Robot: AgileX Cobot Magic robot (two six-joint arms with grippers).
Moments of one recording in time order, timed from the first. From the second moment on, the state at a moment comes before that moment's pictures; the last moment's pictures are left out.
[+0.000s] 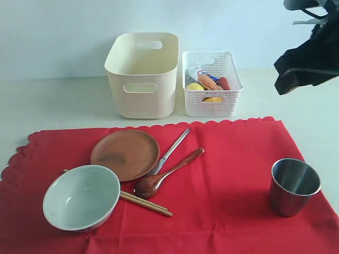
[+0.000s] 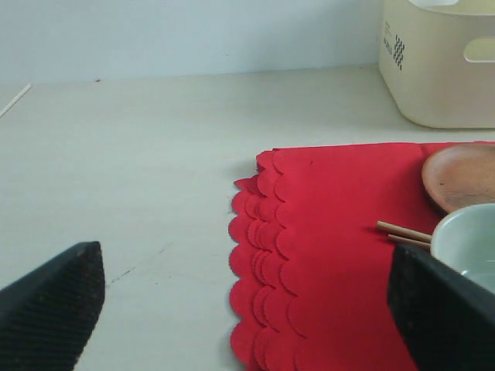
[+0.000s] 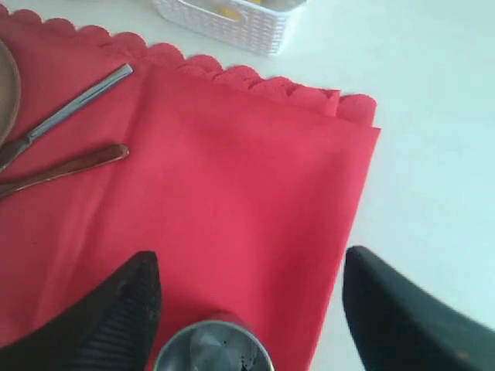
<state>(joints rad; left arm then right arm) -0.02 0.00 0.00 0.11 0.38 -0.06 0.16 1.48 -1.22 0.13 0.93 -0.23</state>
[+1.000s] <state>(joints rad) -0.02 0.00 0.00 0.11 0.38 -0.06 0.16 1.49 -0.88 0.06 0.86 -0.14</state>
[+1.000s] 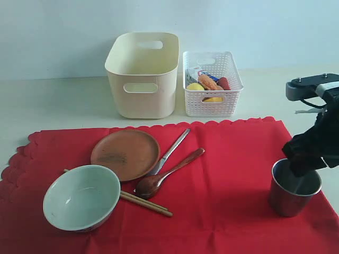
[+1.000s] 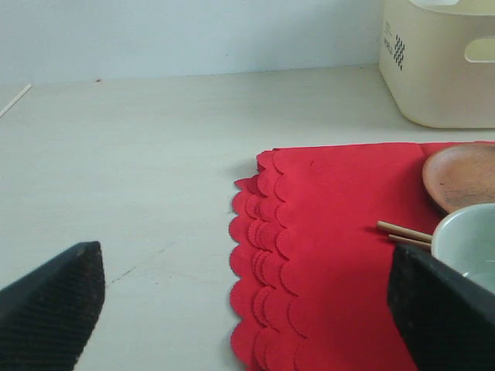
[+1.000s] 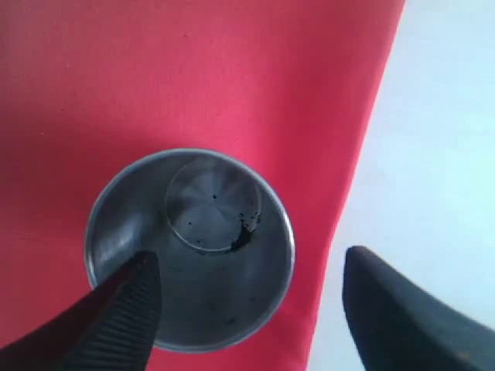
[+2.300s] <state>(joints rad) -0.02 0.00 0.00 0.11 0.38 -0.06 0.16 1.30 -0.90 0.31 0.74 -0.34</state>
